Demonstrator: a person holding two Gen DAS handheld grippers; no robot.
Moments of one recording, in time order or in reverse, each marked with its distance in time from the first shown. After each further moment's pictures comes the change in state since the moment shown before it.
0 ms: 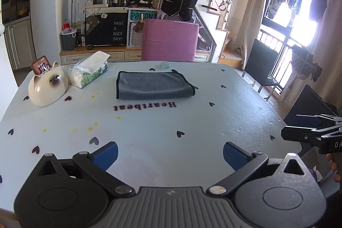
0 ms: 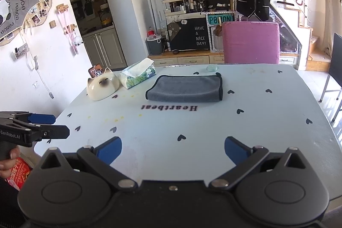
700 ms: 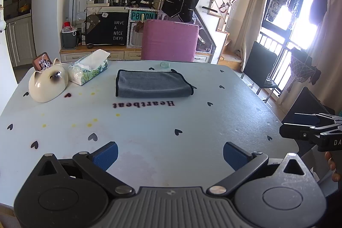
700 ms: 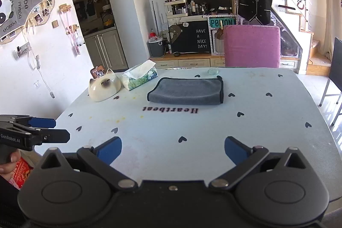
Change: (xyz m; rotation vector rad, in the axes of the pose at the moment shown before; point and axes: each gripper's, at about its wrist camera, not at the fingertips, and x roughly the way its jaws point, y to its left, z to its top) left arm -0.005 0.001 -0.006 -0.016 -0.005 -0.011; right arm -0.008 0.005 0.000 -0.015 -0.013 0.005
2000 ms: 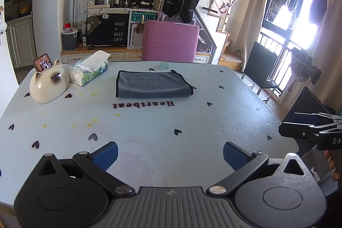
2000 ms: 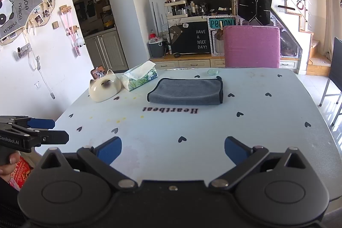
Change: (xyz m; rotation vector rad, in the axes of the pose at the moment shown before) left arm -0.003 -0.002 -0.001 0.001 -0.003 0.003; right arm -0.002 -0.001 0.000 0.001 -0.003 0.002
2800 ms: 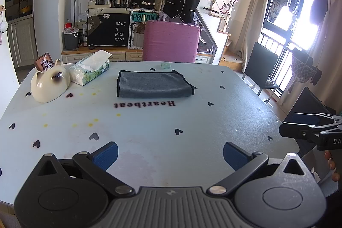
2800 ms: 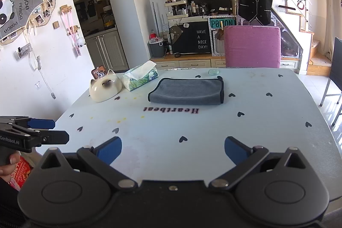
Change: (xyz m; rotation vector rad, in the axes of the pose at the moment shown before) left arm 0.000 0.000 0.000 0.000 0.000 0.000; right arm 0.000 -0.001 0.000 0.001 0.000 0.003
